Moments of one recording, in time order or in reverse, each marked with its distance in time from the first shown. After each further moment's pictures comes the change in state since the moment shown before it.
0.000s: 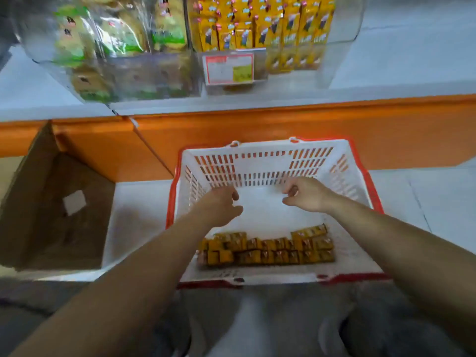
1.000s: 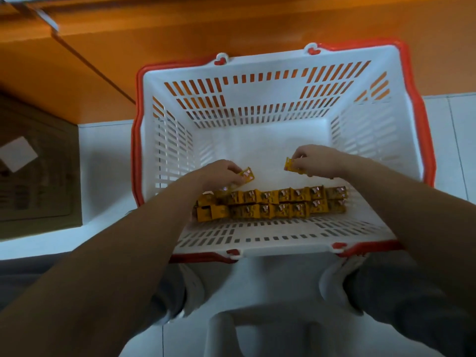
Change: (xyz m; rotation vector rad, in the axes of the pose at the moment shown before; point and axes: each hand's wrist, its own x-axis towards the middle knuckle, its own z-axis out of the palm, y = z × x) left_hand 0.073 -0.052 0.102 -0.349 -0.406 -0.122; right_hand 0.044 0.073 0.063 -0.066 -0.247 0.152
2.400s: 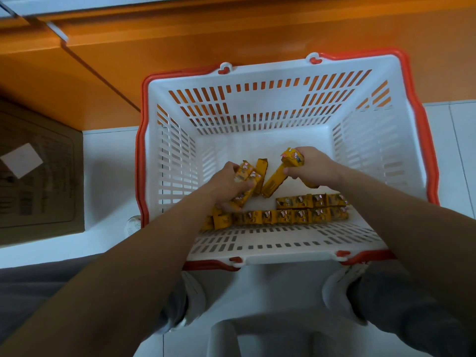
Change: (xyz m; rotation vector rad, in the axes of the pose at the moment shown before) left_hand -0.002 0.000 0.019 -0.099 0.168 0.009; right_hand 0.010 -0.004 0.016 0.342 0.174 -0.133
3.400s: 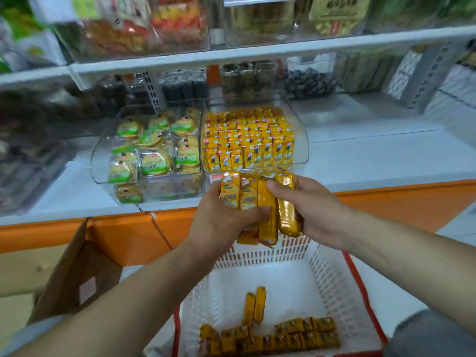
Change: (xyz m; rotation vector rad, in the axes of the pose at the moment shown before) left_hand -0.264 0.214 -0.139 -0.671 0.362 0.629; right_hand -0.208 -0.277 -0.134 0.851 0.114 -0.381
